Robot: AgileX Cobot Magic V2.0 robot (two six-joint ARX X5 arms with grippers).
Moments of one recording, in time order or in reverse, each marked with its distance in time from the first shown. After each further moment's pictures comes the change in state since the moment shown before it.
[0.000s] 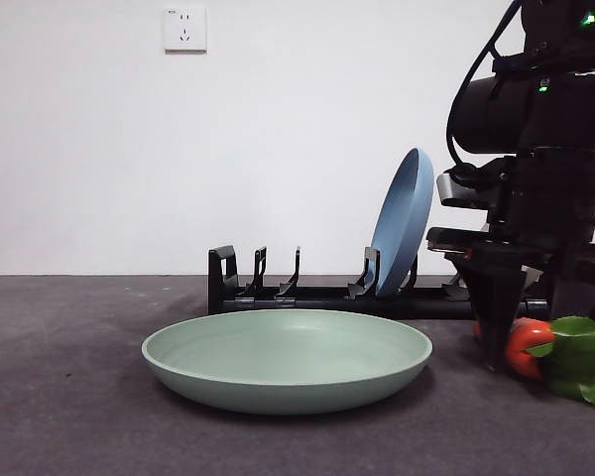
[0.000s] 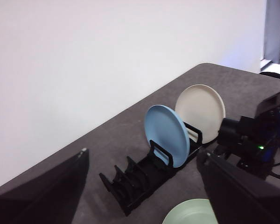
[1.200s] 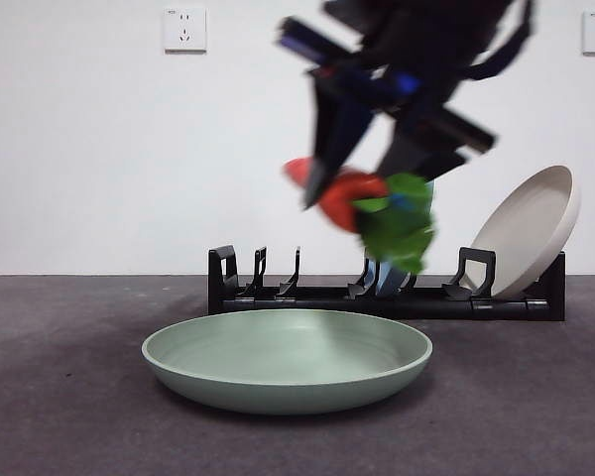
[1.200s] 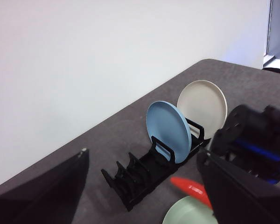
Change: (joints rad) left arm 0.000 0.000 0.000 -0.023 -0.002 0.000; right arm 0.349 -0.215 0.053 0.172 -0.033 0.111
